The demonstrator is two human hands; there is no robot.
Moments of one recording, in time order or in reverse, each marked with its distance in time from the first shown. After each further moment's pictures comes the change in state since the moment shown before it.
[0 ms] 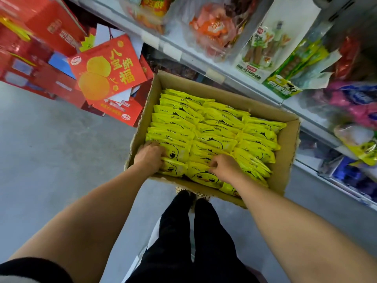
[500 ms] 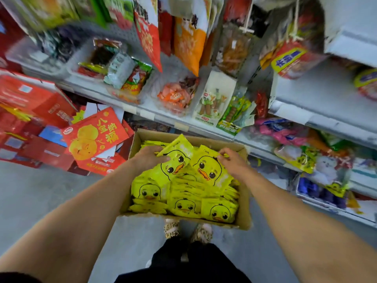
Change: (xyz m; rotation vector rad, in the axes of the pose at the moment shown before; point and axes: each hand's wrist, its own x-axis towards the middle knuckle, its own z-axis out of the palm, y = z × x) left_hand -0.038 0.072 -0.161 -0.723 0.007 0.206; right_hand -0.094 0.028 -0.143 0.540 0.407 -0.056
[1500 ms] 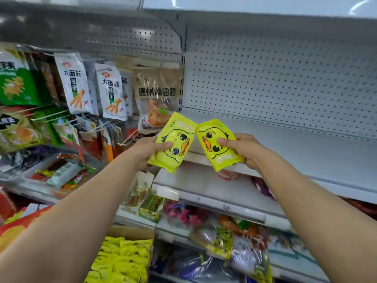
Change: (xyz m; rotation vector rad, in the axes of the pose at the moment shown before) left_hand -0.087 0.459 0.169 -0.541 0.071 0.461; right_hand -0.151 0.011 -0.490 0.520 0.242 -0.398
